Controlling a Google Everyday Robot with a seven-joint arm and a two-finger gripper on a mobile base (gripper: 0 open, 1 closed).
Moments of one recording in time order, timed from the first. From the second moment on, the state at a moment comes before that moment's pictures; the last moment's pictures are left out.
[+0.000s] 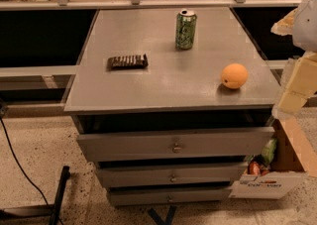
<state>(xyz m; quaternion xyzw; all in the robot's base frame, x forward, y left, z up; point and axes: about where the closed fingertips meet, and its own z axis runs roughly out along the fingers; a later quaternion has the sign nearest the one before) 0.438 -0.216 0.977 -0.60 0.78 -0.04 0.16</state>
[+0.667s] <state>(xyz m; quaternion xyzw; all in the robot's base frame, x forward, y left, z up) 0.465 -0.213 0.979 -0.61 0.77 -0.04 0.18</state>
